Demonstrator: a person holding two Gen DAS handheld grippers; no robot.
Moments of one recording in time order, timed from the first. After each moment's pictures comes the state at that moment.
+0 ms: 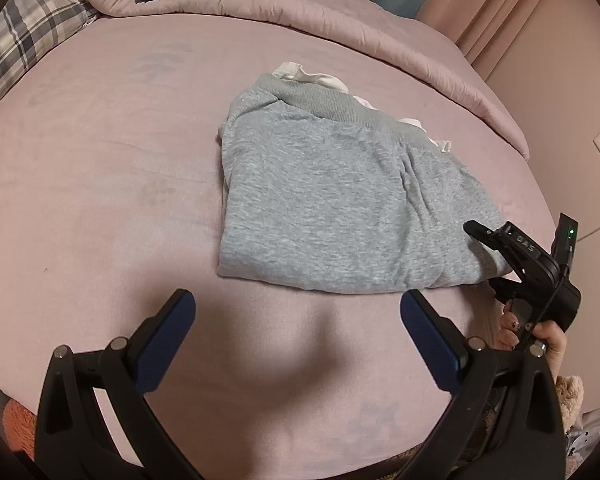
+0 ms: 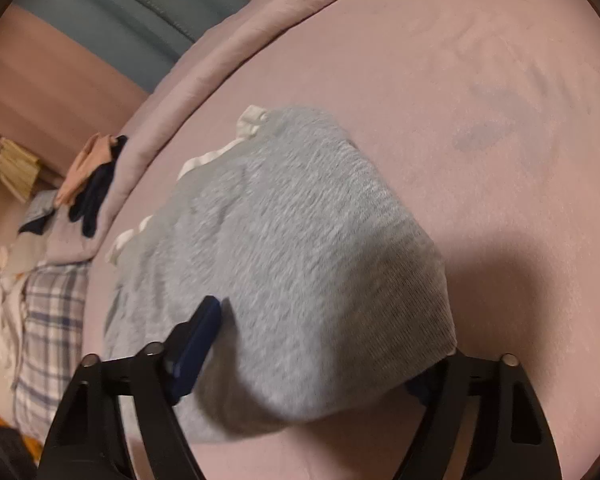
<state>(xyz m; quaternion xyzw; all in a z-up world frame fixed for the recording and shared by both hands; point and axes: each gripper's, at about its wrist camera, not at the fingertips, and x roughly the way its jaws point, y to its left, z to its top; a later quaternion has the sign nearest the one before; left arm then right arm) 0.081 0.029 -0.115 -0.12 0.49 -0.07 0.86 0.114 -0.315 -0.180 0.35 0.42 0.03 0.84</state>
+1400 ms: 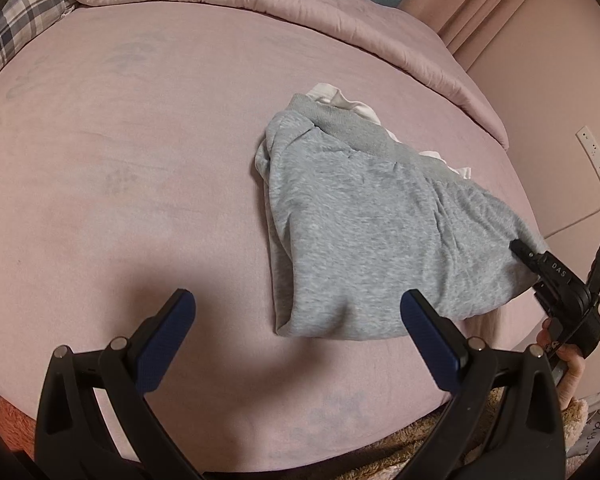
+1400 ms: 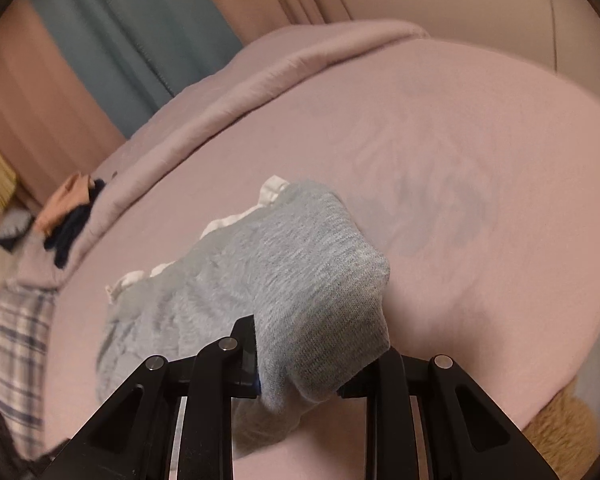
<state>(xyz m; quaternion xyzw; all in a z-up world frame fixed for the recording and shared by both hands) 0.094 0.033 -0.111 -0.14 0.50 -0.11 0.85 0.068 -0.345 -0.117 0.27 0.36 -0.08 0.89</state>
